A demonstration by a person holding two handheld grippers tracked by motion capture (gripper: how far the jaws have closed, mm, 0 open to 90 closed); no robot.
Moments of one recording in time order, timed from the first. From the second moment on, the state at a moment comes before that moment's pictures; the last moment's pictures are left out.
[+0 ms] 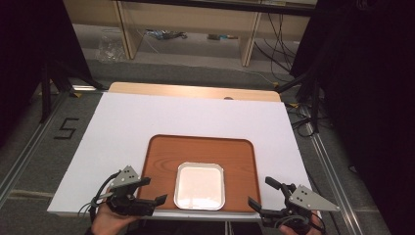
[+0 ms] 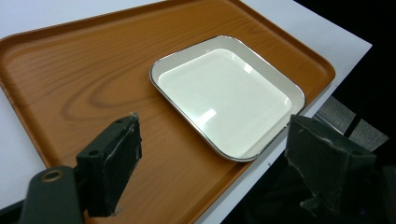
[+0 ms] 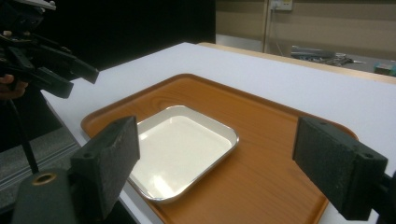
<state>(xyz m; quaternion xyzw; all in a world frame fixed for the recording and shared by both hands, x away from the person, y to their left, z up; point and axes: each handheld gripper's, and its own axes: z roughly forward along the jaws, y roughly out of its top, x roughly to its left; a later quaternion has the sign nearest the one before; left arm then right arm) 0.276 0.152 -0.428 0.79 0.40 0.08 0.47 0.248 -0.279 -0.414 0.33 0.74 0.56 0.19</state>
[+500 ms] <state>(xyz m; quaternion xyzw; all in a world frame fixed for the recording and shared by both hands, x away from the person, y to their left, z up) 0.262 0.152 -0.424 0.79 0.39 0.08 0.47 0.249 -0.279 -0.414 0.32 0.73 0.56 0.20</state>
